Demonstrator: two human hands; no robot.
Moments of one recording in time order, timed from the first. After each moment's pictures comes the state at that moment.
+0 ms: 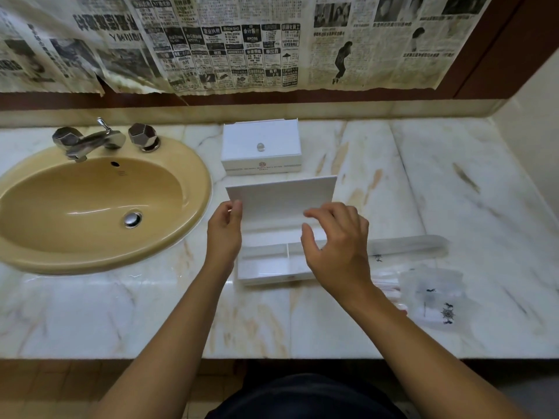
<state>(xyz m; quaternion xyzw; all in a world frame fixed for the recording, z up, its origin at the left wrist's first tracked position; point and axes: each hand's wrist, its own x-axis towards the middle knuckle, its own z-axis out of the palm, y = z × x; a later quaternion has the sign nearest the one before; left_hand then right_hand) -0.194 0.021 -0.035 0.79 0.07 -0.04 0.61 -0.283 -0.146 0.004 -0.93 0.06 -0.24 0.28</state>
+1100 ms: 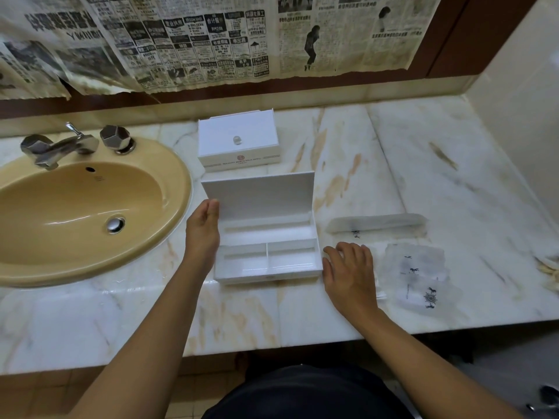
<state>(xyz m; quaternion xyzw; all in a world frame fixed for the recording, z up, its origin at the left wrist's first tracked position) -0.188 0.032 -0.055 0.80 0.04 -0.06 0.59 -0.345 -0.195 -0.115 -0.98 0.13 -0.14 0.11</state>
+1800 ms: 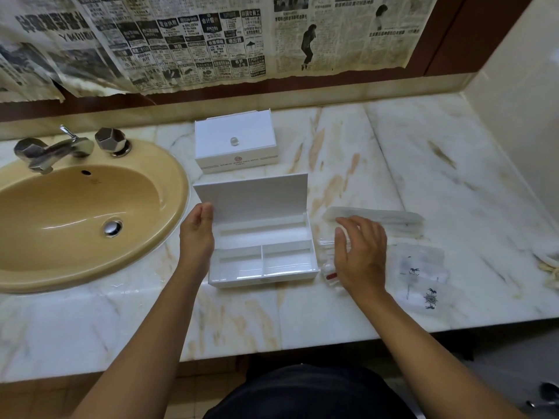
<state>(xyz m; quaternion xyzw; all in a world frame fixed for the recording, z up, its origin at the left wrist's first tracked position) -0.190 0.033 -0.052 0.79 0.06 -0.05 0.61 -0.315 -0.209 -0.076 -0.91 0.18 -0.28 0.24</state>
